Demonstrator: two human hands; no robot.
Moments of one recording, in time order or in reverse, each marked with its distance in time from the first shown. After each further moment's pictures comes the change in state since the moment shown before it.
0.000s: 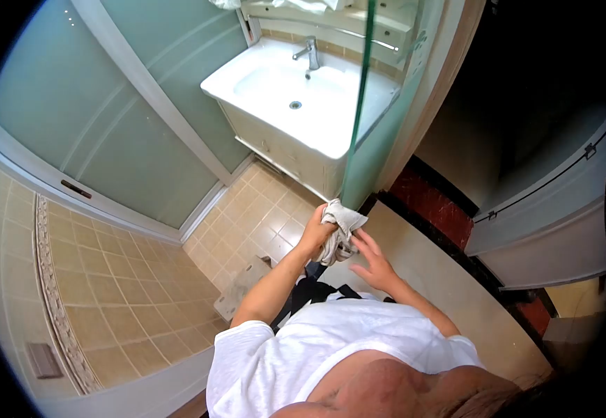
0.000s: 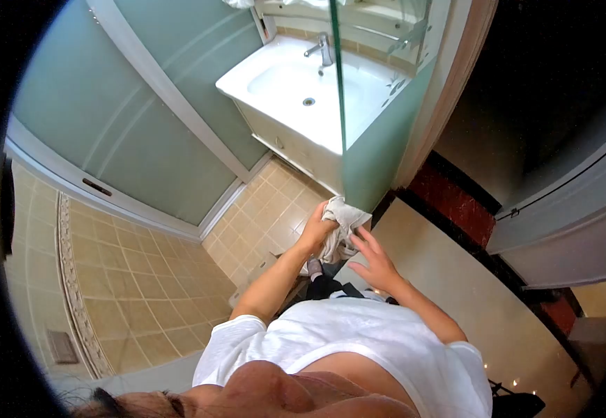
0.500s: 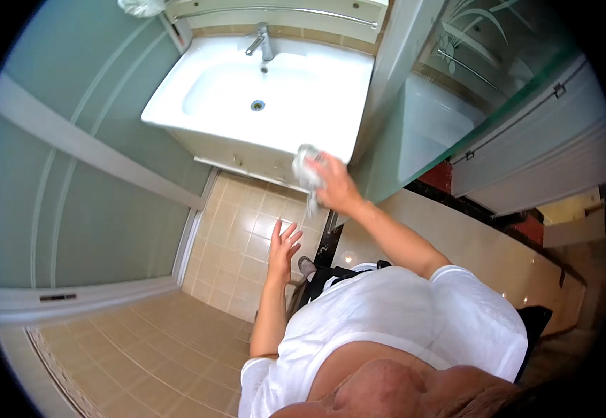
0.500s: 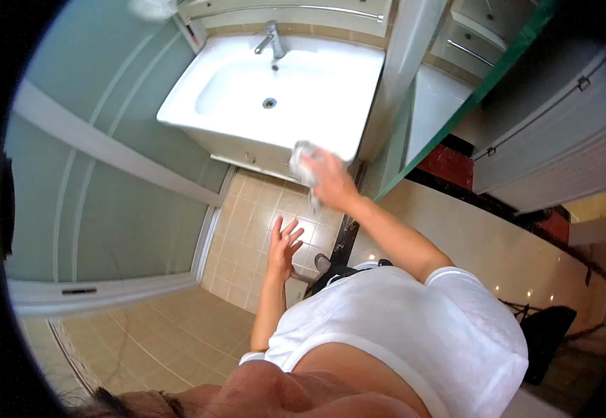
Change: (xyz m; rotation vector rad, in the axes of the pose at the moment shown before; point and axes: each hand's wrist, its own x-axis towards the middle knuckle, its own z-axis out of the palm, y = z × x) left_hand 0.011 0.021 -0.157 -0.225 -0.083 -0.070; right_hand 0.237 -0.001 0.049 -0.397 0.349 0.046
